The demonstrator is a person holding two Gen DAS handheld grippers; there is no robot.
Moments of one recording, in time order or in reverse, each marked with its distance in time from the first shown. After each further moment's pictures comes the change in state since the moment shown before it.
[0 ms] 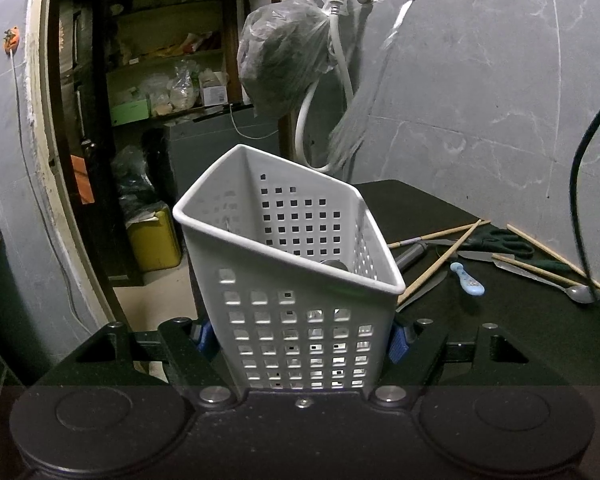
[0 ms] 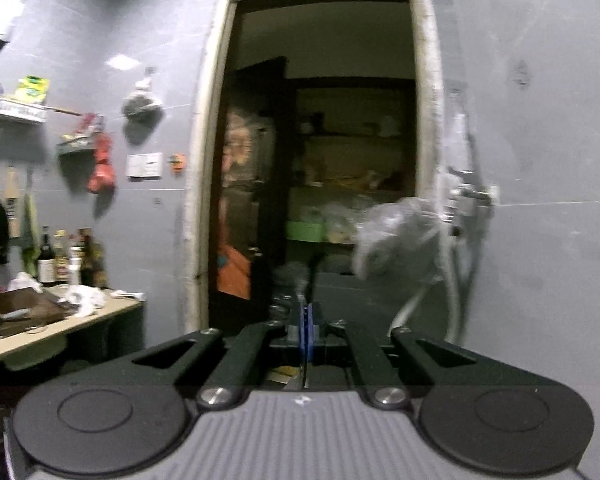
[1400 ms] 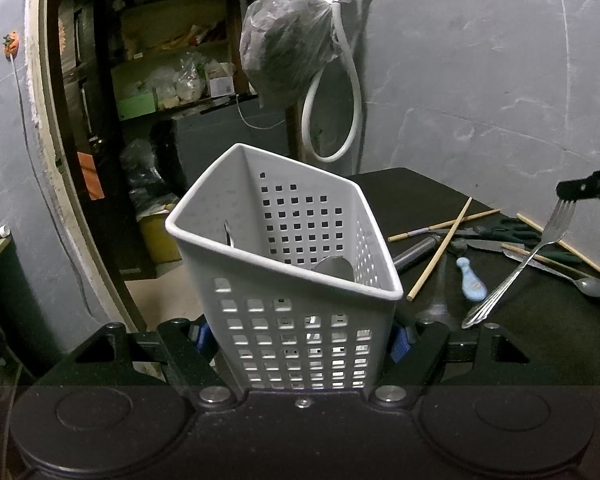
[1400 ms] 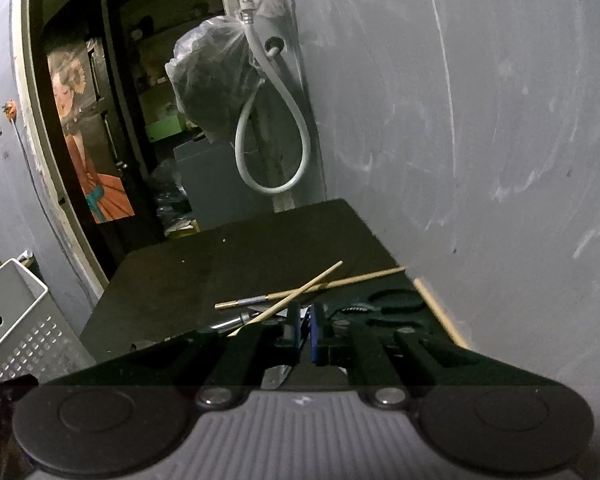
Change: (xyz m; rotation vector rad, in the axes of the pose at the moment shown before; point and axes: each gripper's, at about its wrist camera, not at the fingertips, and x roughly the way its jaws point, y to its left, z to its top) left arm 0.000 -0.011 0.005 0.018 0.040 0.040; right arm -0.020 -0.124 -0.188 0.393 0.337 -0.359
